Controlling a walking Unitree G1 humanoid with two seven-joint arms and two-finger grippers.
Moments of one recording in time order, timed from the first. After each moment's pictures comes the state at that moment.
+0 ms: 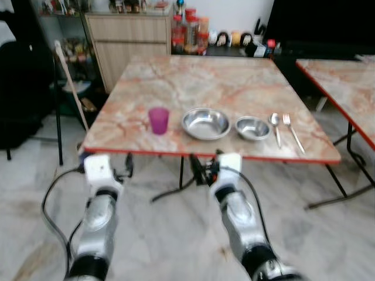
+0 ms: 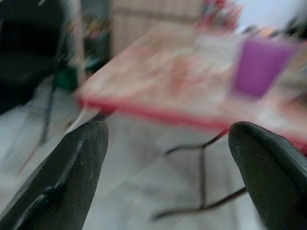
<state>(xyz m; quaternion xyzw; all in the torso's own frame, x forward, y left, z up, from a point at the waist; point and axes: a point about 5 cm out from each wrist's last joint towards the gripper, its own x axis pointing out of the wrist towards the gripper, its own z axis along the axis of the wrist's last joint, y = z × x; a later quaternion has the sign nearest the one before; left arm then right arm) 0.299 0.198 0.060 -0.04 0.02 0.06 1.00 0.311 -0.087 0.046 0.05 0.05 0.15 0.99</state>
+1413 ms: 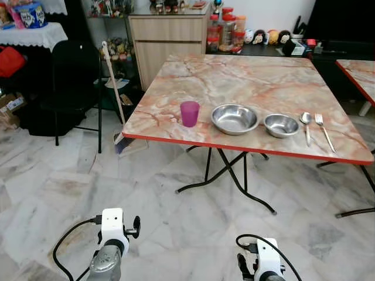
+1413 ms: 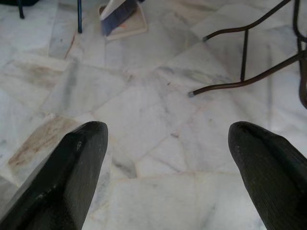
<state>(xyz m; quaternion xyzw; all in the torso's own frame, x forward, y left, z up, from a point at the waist) 0.249 0.189 -0.027 -0.02 0.21 0.04 0.98 0.188 -0.175 -0.081 0.02 0.42 -0.01 0.91</state>
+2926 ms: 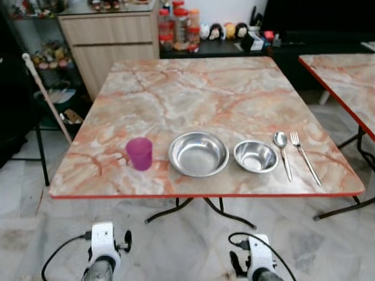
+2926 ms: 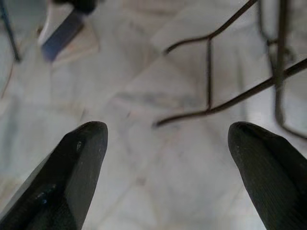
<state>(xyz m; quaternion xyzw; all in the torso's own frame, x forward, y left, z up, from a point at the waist) 0.225 0.195 -0.035 -0.02 0.19 0.06 0.98 0.195 -0.178 -0.077 0.00 0.41 0.00 0.91</state>
